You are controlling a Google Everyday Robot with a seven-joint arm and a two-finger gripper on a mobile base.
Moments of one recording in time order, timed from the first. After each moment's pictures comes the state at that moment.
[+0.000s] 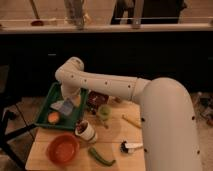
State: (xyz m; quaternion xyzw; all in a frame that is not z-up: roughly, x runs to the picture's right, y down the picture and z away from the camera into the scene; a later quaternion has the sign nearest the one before) arm -0.194 0.060 0.797 -0.19 -0.23 -0.46 0.83
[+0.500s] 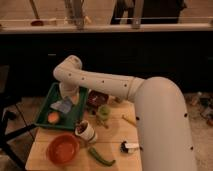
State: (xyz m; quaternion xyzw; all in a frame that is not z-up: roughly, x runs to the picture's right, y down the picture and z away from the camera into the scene) arm -0.201 0.051 0.807 -0.19 -0.23 -0.47 0.83
